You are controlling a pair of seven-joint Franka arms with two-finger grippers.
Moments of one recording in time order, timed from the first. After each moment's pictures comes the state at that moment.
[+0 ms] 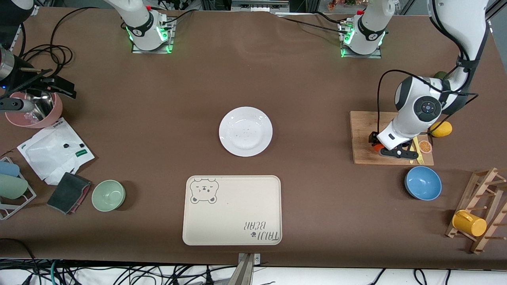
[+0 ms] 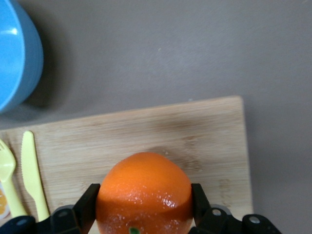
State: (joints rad) left arm 0.08 0.32 -0.14 -2.14 0.24 2.39 -0.07; right arm 0.23 0.05 -0.22 -1.58 -0.03 1.50 0.02
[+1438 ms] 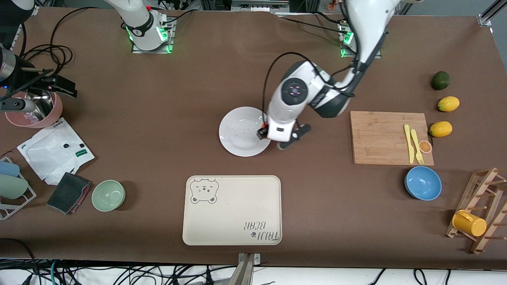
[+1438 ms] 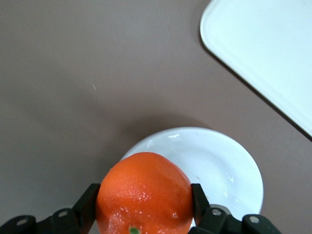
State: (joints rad) left arm -0.46 0.63 -0.29 -1.54 0.00 2.16 -1.40; right arm 0.23 0.06 -0.22 -1.58 -0.03 1.48 0.02
